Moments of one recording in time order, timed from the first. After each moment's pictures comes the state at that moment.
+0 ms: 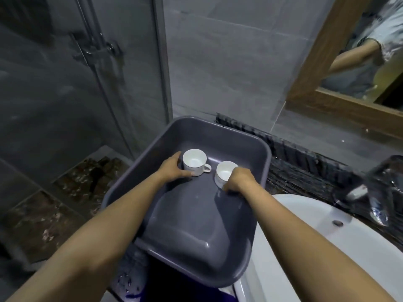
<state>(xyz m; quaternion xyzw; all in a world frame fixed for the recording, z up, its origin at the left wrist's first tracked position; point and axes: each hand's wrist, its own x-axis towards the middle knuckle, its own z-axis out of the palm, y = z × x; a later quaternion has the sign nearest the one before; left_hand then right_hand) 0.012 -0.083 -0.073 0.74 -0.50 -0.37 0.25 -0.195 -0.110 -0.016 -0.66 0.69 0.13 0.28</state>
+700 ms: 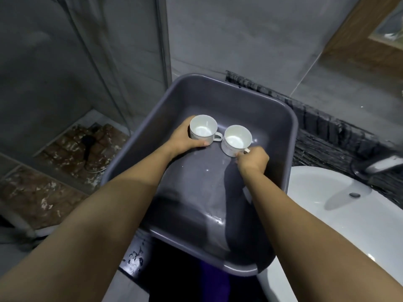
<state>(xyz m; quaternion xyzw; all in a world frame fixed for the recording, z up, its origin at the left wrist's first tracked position) 0.014 -0.103 -0.110 0.62 -0.49 -0.46 0.40 -0.176 -0.105 -0.087 -0.45 0.79 -0.23 0.35</state>
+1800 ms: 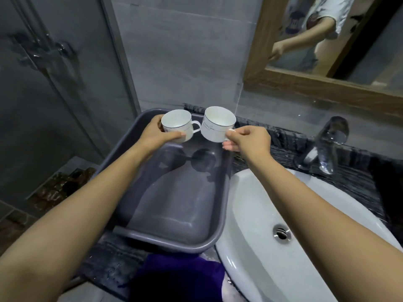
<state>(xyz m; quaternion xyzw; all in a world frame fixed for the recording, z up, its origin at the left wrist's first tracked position) -0.041 -0.085 0.019 0.61 -0.50 -0.40 0.47 -0.269 -0.066 0.061 -0.47 0.61 -0.45 0.45</state>
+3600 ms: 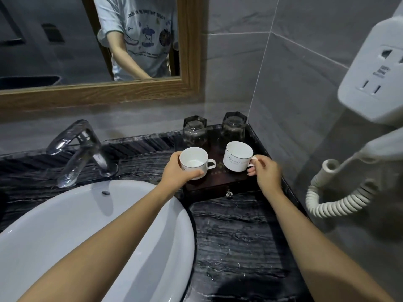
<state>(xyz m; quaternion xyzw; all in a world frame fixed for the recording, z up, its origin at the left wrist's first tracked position) -0.654 -0.034 -0.040 0.48 -0.64 -0.52 0.30 -0.877 0.063 -0.053 -0.35 0.77 -0.52 0.15</state>
